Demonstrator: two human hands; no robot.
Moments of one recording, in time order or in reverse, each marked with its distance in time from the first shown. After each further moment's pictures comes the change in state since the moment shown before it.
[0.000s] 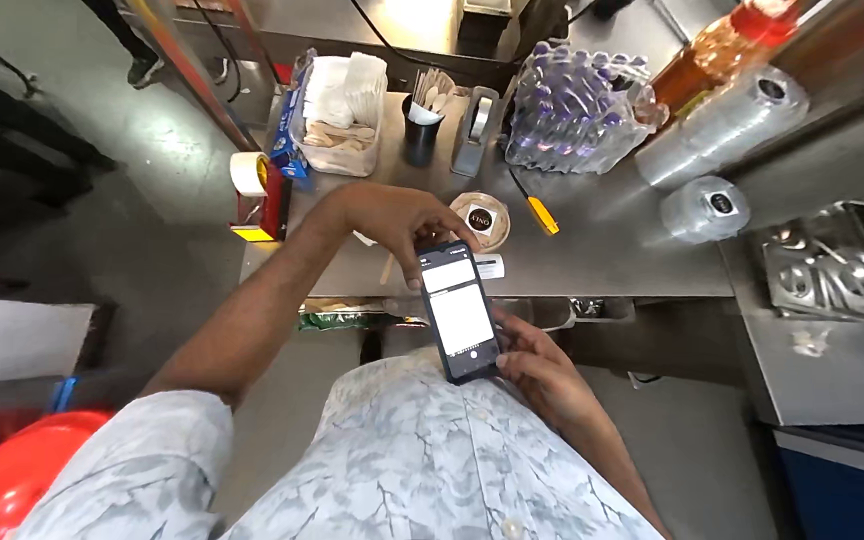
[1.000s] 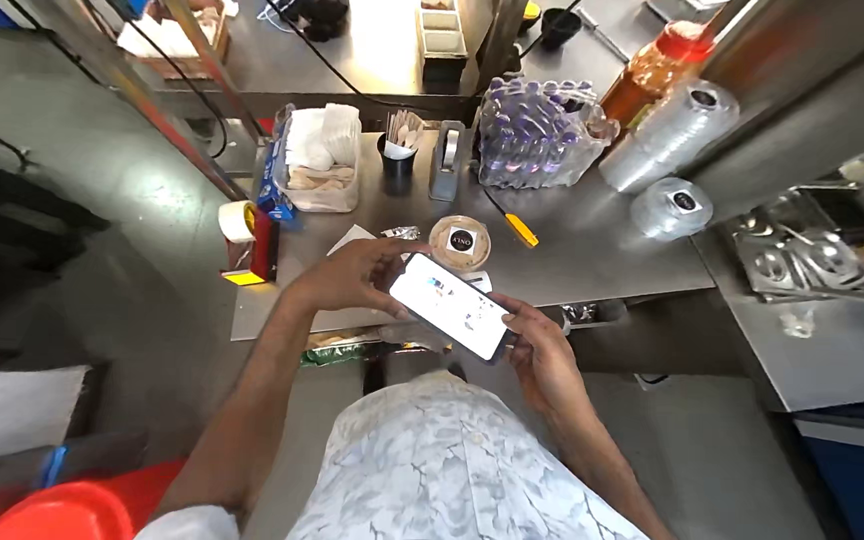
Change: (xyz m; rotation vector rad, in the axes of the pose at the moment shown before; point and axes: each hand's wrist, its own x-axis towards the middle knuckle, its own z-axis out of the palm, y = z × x) left_hand -0.034 -0.012 0.048 -0.036 0.495 -0.057; right_hand 0.017 -0.018 0.011 0.085 0.436 -0.180
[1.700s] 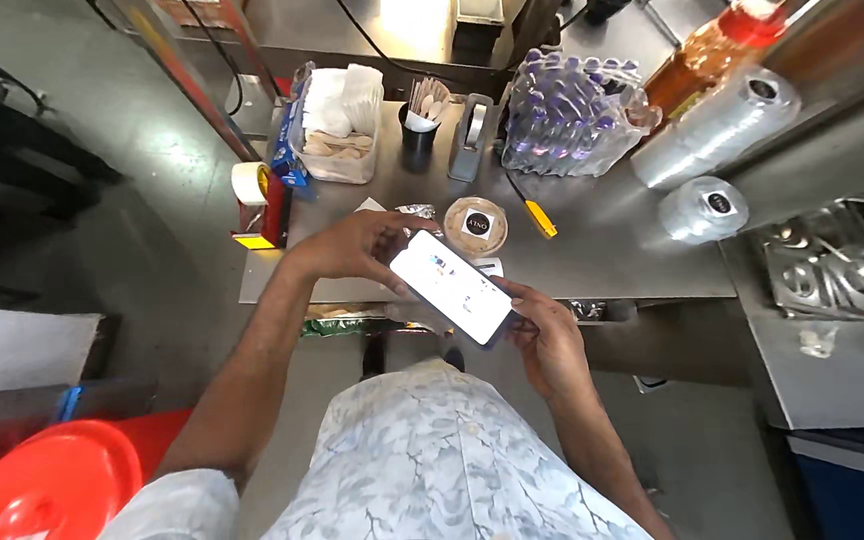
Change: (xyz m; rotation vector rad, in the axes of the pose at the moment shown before) left_hand -0.011 -0.010 -0.006 -0.149 -0.008 -0.022; right_hand 0.006 -0.002 0.004 -0.113 -0.055 -0.030
